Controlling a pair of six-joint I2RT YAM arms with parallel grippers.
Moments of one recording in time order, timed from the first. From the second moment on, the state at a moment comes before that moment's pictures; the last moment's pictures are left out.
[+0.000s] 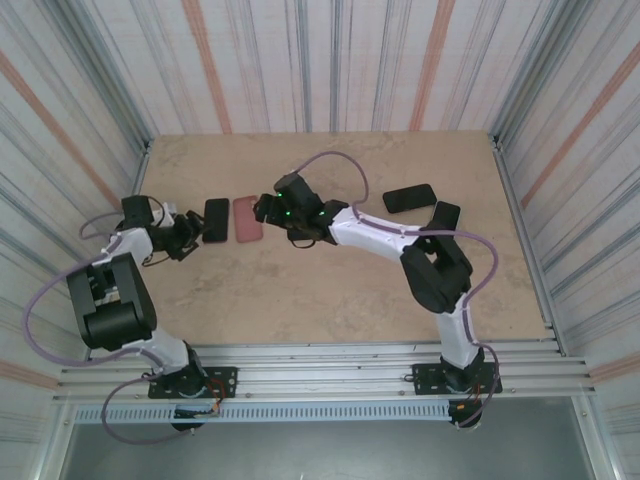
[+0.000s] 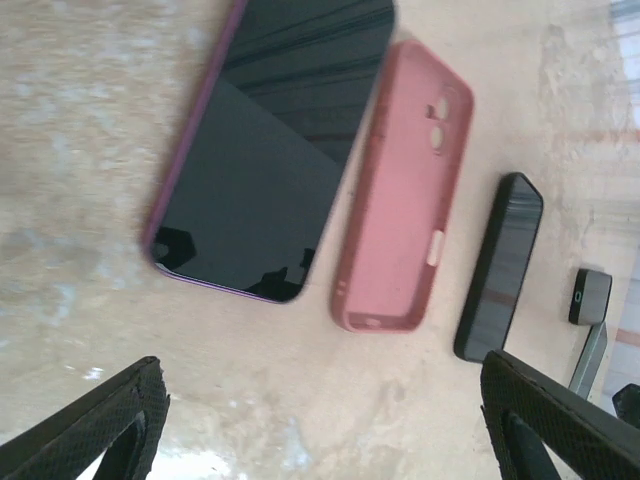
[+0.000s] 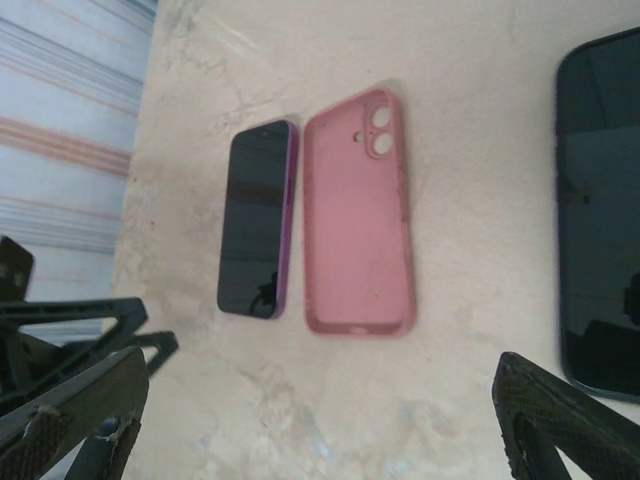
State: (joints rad) left arm 0.29 1.55 0.89 -0.40 0.63 -0.43; right arm 0.85 2.00 1.55 -0.20 0.03 0.91
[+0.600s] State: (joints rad) left arm -0.25 1.61 1.07 -0.45 0.37 -0.50; right arm 0.66 1.64 1.23 -0.37 0.00 0.69
